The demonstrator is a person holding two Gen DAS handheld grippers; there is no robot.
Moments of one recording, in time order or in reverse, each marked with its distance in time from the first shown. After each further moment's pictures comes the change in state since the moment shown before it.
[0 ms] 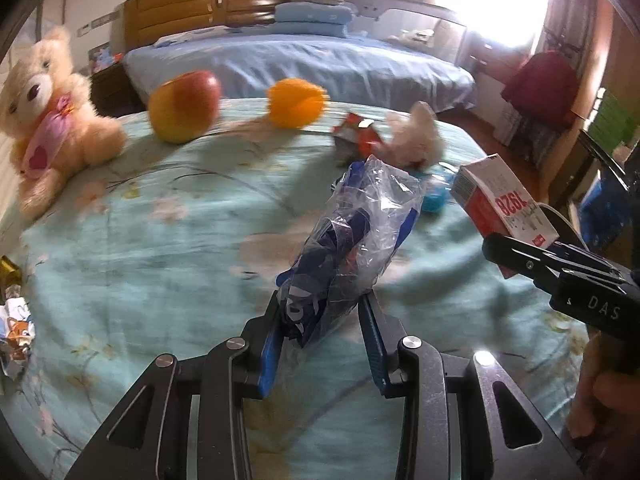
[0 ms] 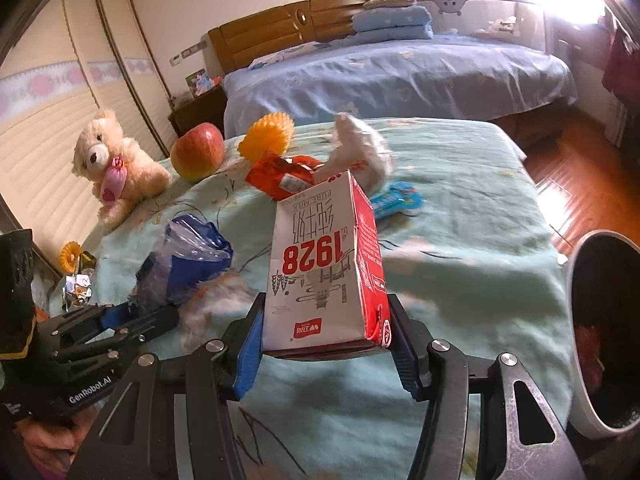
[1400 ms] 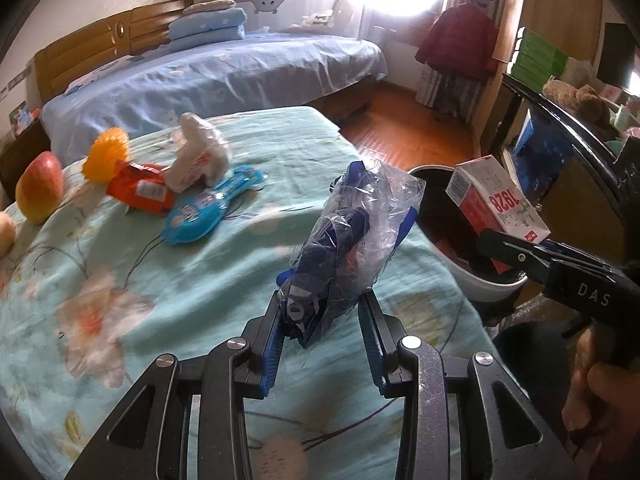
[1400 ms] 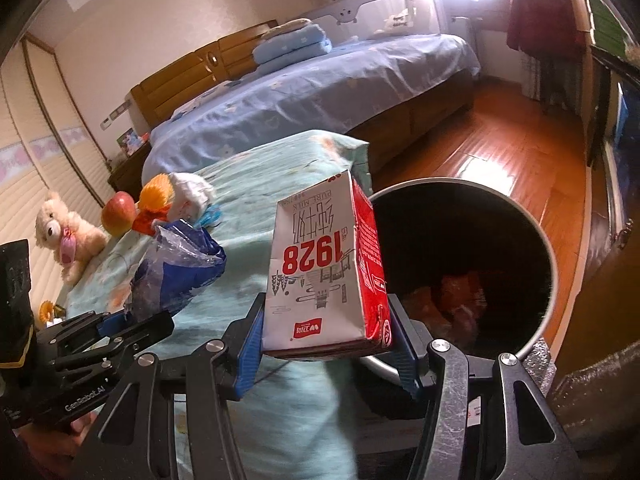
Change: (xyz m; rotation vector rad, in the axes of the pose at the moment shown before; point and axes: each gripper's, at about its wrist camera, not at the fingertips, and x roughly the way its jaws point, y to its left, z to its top) left arm 0.029 -0.148 0.020 0.233 0.029 -0.161; right arm -0.092 -0.139 -0.040 0.239 -0.089 -0.163
